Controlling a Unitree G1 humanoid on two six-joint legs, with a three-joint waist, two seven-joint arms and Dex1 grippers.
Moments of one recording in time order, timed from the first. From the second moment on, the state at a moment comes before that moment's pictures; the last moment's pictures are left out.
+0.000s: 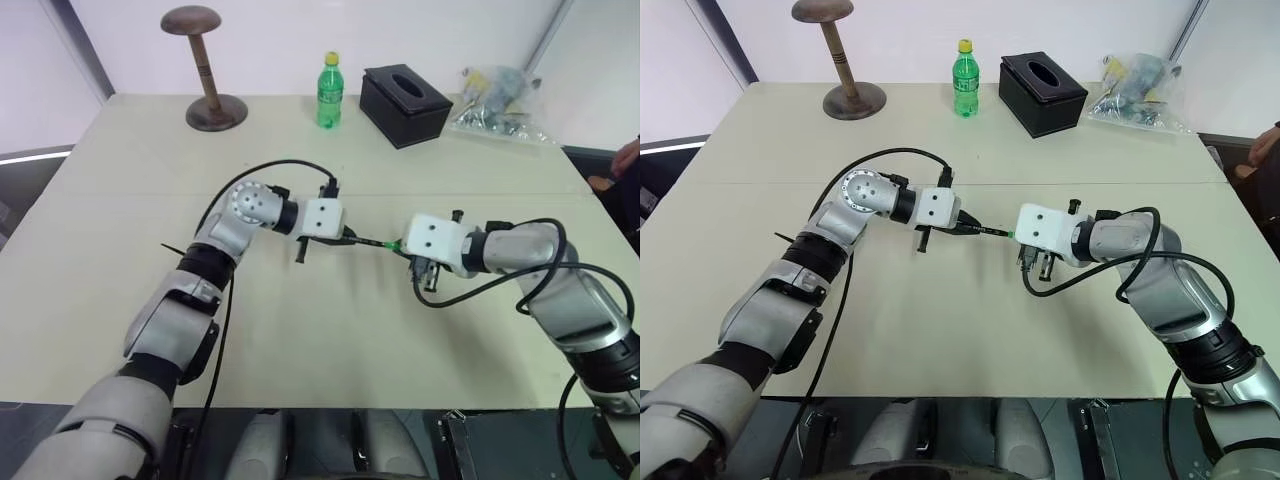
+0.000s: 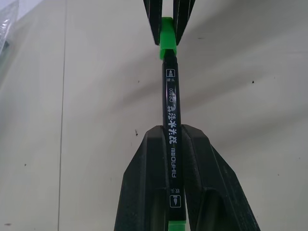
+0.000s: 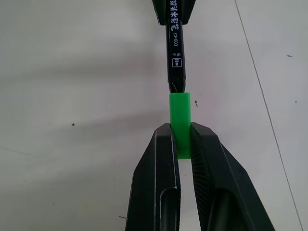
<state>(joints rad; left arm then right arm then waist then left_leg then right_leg) -1.03 0.29 -0.34 0.80 0.14 -0.42 -1.22 -0.50 -0.86 0.26 -0.35 -0.10 0.56 0.95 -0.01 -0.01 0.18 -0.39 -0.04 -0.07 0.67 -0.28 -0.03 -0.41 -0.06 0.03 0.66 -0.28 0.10</state>
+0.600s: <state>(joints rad) -1.05 0.27 -0.34 0.87 0.18 -0.47 -1.15 -0.54 -0.85 0.29 -0.28 -0.14 0.57 0.96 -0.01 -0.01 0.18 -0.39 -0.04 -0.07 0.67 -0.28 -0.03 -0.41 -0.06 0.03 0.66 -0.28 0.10</state>
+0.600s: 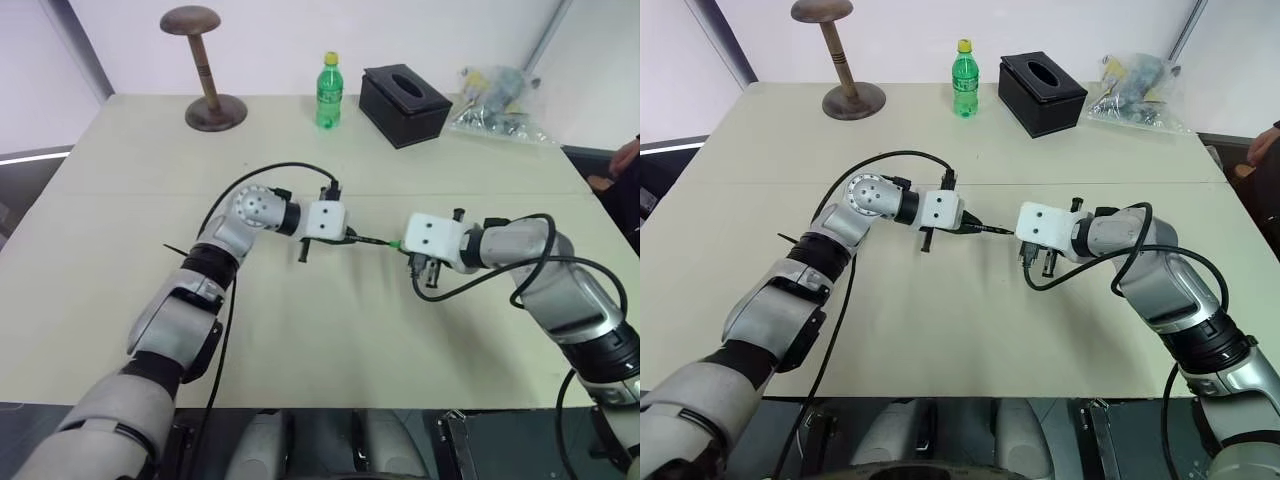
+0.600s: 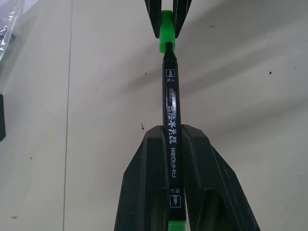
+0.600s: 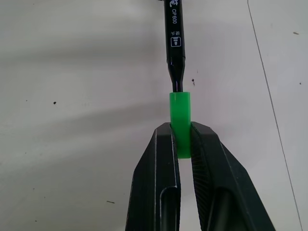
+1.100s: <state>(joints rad) -1.05 0.27 -0.34 0.87 0.18 -0.47 -1.16 -0.56 -0.83 0.30 -0.29 -0.15 0.63 0.97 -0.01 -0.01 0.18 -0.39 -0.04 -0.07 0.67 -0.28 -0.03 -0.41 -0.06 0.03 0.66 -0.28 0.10</state>
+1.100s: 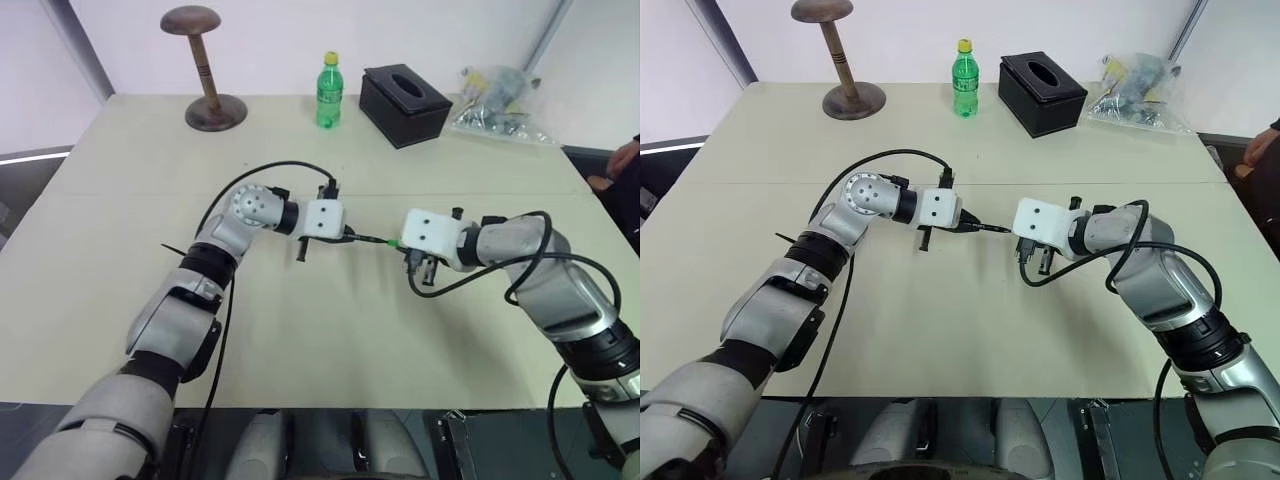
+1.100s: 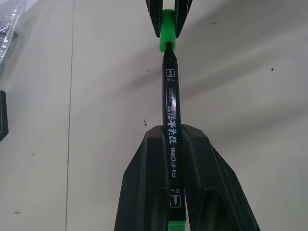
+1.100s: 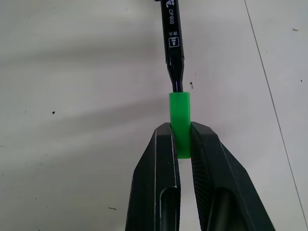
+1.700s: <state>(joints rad) -1.05 0.27 -0.34 0.87 0.18 -0.49 -1.17 -0.56 -0.84 0.30 -0.35 -0.15 0.67 0.99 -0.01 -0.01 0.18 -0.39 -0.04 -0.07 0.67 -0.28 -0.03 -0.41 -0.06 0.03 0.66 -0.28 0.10</state>
